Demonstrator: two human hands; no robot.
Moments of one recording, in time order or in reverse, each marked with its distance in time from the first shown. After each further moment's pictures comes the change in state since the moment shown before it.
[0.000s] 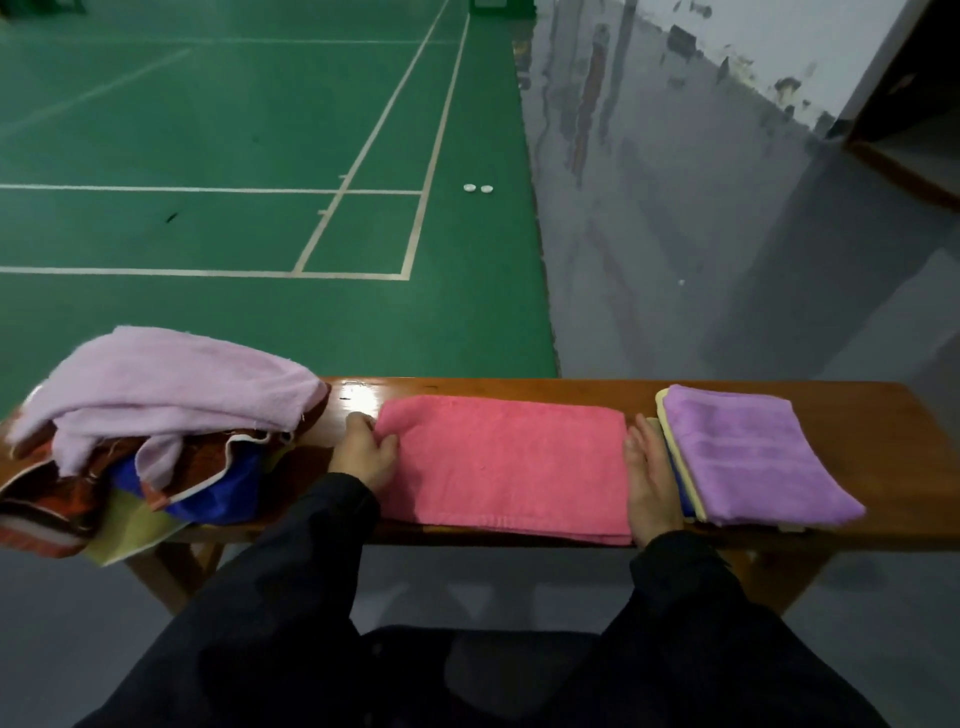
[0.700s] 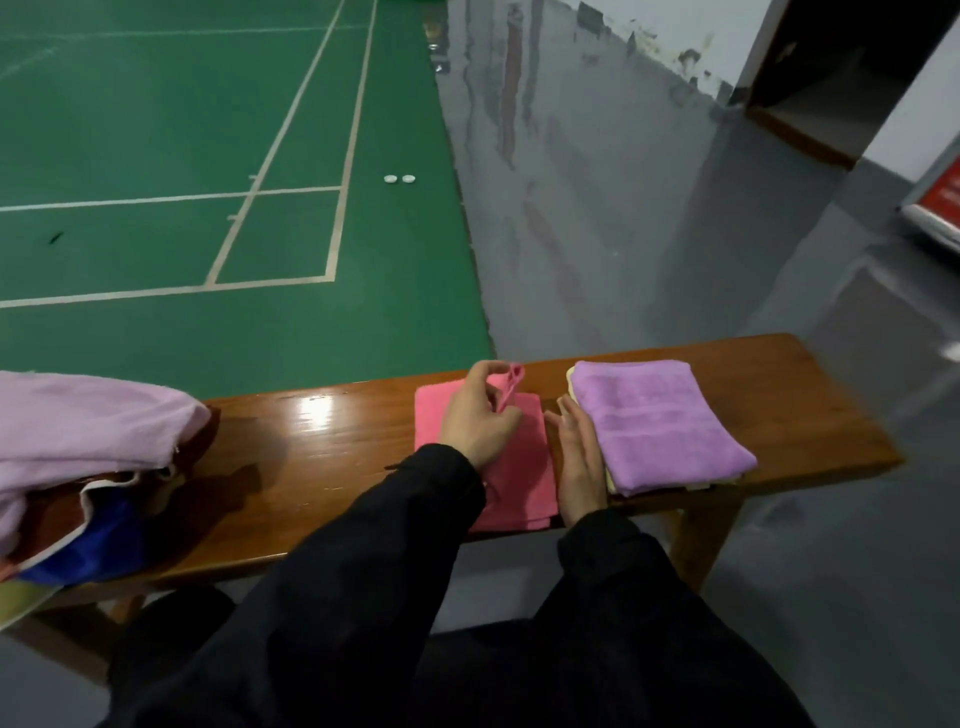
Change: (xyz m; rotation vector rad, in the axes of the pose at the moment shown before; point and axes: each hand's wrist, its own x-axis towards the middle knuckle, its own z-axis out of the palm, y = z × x) left_hand -0.069 0.172 0.124 -0.236 -0.318 0.450; right_hand -0.001 -0.001 -0.012 0.322 0.057 0.048
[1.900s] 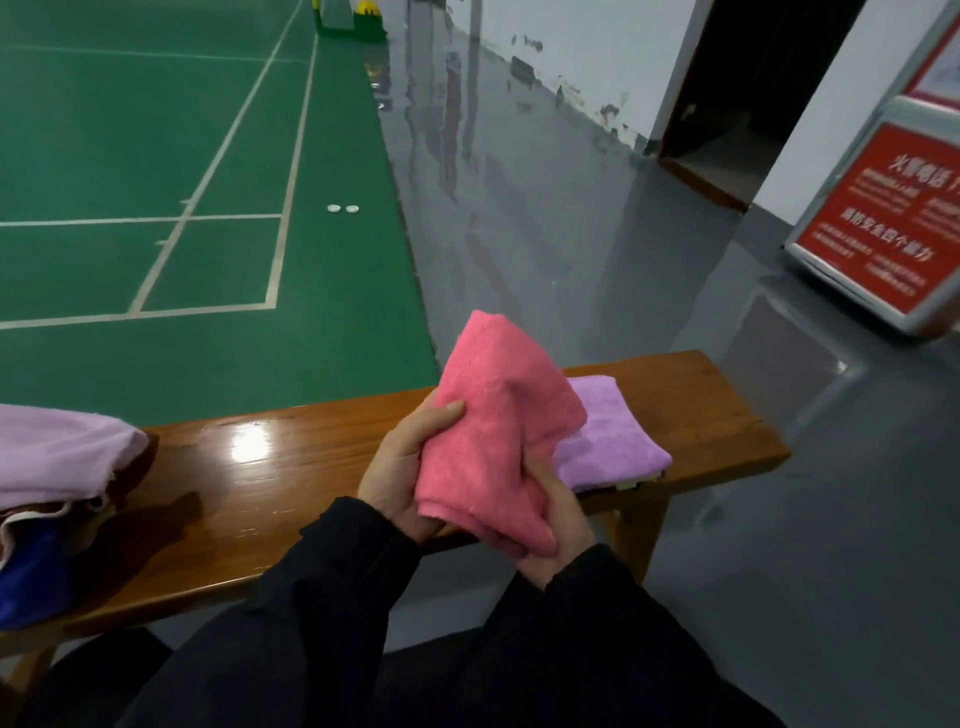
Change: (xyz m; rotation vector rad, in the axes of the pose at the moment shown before) left_hand -0.083 0.065 -0.034 -1.366 -0.395 -0.313; right_hand -0.071 -0.072 -0.037 0.780 -0.206 0.574
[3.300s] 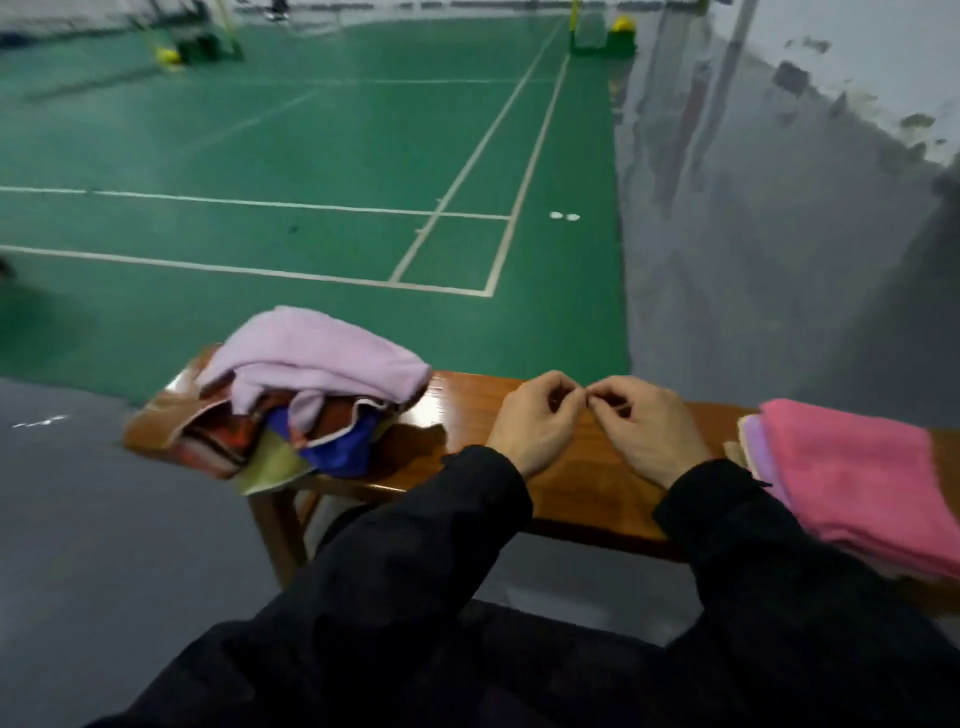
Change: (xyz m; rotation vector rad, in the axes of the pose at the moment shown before) left_hand -0.038 0.064 -0.085 1.415 0.589 0.510; right_hand 0.048 0.010 0.132 -1.660 -0.245 -0.800
